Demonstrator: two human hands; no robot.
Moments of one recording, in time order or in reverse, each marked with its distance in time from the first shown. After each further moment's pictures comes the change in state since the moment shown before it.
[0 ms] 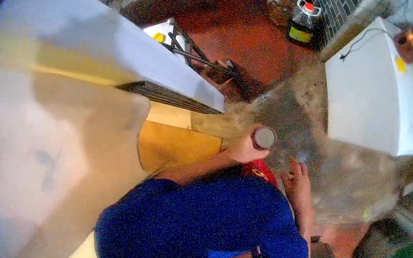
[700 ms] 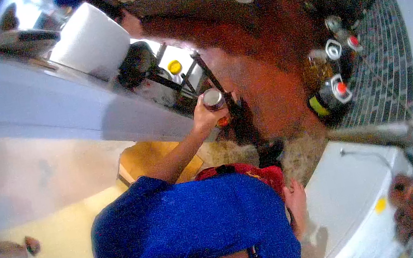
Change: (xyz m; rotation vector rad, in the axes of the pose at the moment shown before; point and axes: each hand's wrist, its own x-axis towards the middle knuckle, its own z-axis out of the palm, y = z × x) left_hand 0.283 0.062 -0.208 0.022 1.005 -0.161; right_hand 0.370 0.041 -0.141 -0.165 -0.317 -0.082
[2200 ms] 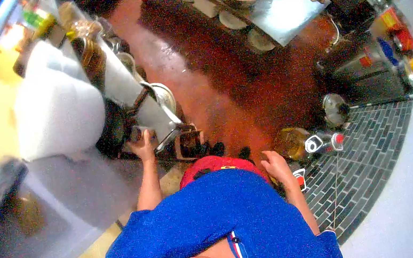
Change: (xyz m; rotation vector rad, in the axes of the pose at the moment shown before) left_hand 0.293 -0.145 -0.078 -0.193 1.083 0.101; right_hand 0.543 -0.358 -0.199 -0.484 -0.445 -0.551
